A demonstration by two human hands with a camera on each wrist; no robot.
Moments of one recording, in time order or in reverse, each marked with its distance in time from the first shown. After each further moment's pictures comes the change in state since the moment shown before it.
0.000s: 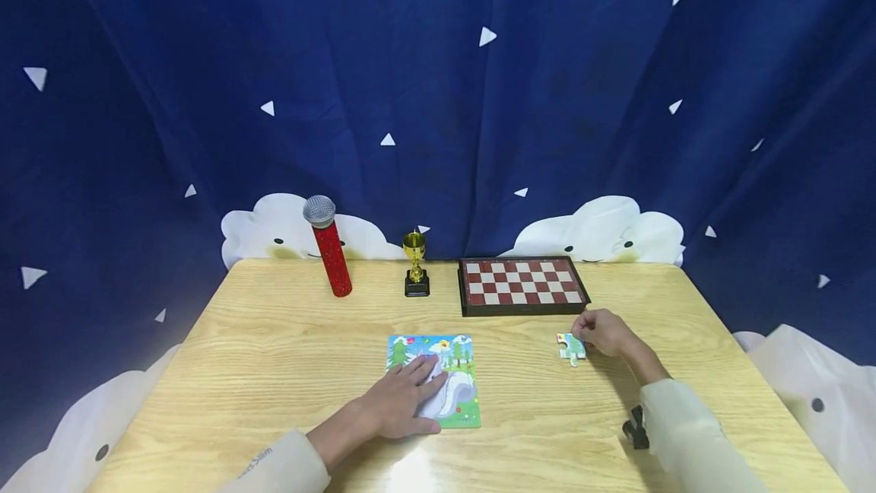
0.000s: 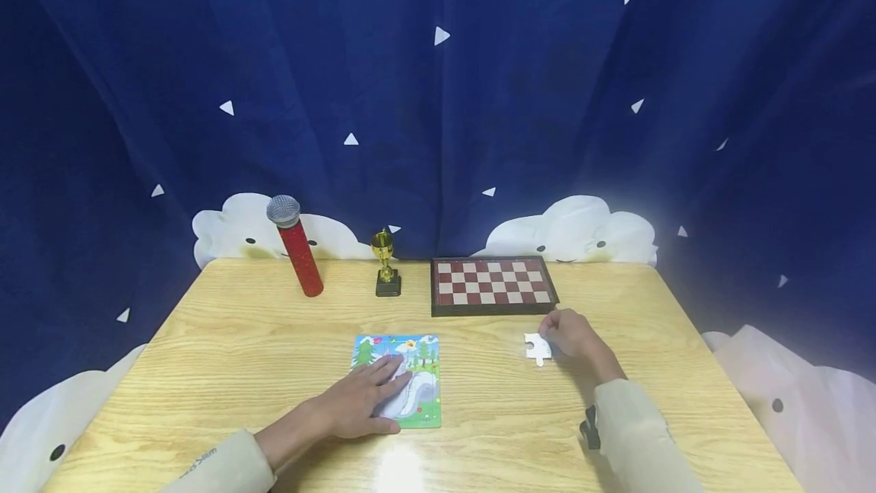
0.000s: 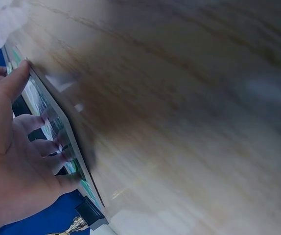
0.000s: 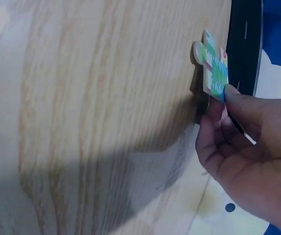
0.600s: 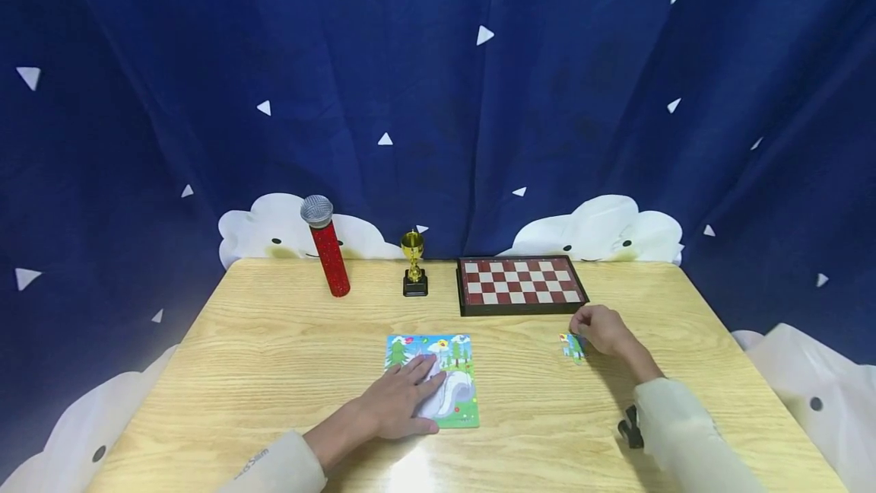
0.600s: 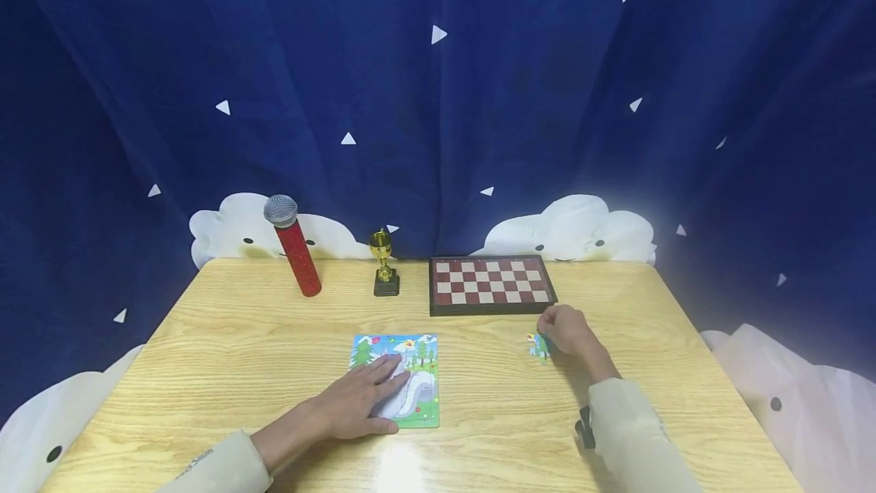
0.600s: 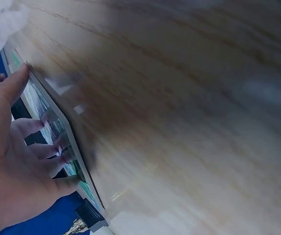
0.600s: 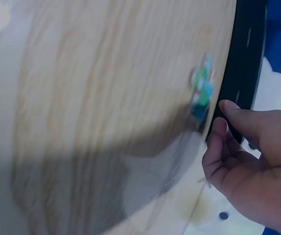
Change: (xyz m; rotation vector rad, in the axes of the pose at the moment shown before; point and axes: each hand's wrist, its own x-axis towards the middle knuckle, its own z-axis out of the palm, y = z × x) left_hand 0.000 0.001 -0.002 0.005 0.013 0.004; right_hand 0.008 -0.003 0.003 -0.110 0.061 0.034
